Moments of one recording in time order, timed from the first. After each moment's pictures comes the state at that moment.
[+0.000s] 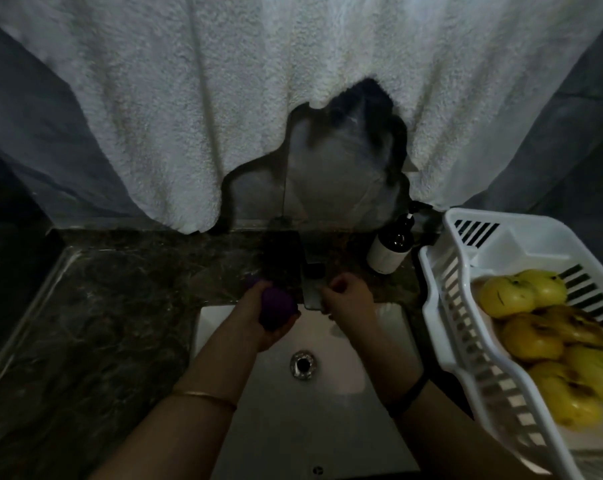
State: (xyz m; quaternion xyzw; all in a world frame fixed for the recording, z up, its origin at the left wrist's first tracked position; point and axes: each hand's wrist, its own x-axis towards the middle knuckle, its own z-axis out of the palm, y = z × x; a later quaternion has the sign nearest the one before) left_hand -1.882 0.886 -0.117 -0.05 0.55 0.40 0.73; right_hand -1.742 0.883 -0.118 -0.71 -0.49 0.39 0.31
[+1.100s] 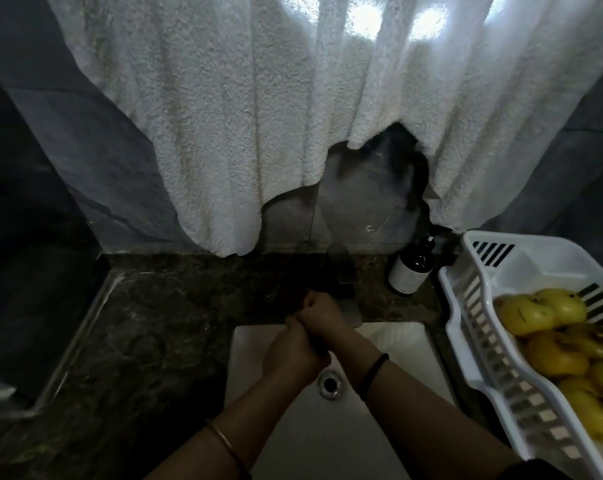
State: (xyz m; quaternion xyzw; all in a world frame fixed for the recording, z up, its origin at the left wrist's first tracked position) left_hand -1.899 0.840 -0.110 0.57 0.71 0.14 0.38; right_hand -1.832 0.899 -0.109 -0.70 -0.55 0.43 0.17
